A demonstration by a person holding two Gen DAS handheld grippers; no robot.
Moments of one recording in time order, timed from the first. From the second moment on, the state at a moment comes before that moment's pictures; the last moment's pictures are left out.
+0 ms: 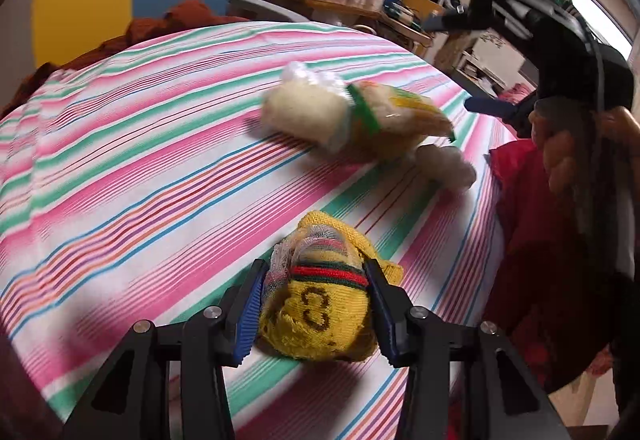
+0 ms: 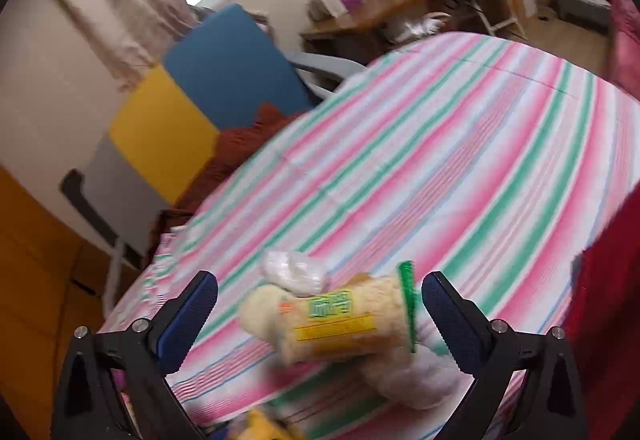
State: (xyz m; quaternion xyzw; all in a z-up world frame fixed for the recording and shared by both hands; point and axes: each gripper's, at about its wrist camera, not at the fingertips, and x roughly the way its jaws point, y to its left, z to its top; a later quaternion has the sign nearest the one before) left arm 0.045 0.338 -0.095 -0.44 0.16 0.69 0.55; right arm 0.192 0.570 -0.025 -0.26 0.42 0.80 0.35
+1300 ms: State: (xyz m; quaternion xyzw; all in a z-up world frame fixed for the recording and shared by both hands) left arm 0.037 0.269 -0.098 -0.45 0.12 0.72 0.51; right arm 0.089 0.538 -0.064 -0.61 0.04 0.77 0.21
